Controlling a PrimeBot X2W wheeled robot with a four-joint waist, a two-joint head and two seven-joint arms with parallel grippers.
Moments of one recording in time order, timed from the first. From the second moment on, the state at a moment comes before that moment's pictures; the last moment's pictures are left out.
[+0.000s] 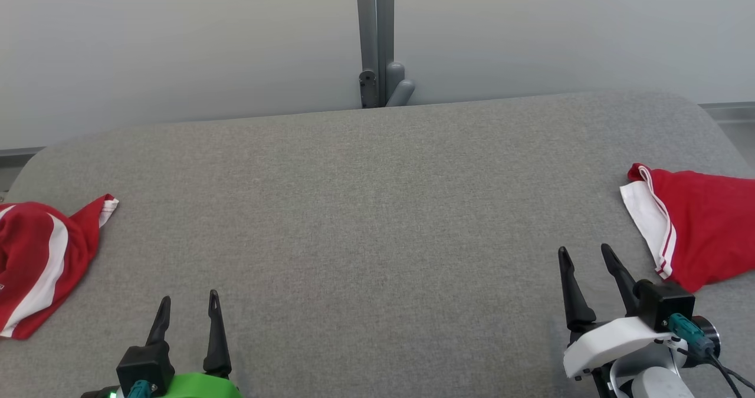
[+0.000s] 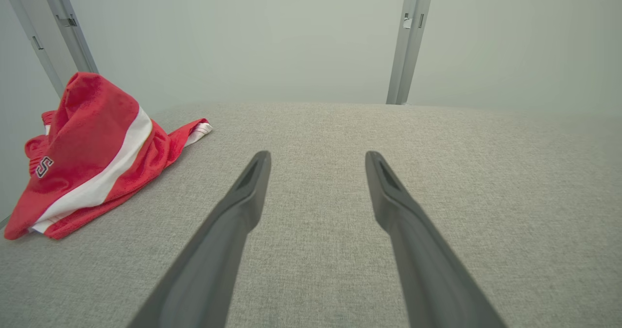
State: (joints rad) left arm 0.03 0.05 -0.03 0.28 -0.15 0.03 -0.26; right arm -0.07 -0.05 0.01 0.32 0.15 0.13 -0.26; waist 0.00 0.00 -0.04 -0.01
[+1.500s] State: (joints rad) left arm -0.06 0.05 0.05 0.35 -0.34 -0.04 -0.26; right arm -0.17 -0.11 0.17 0.30 0.09 0.13 -0.26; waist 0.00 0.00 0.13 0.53
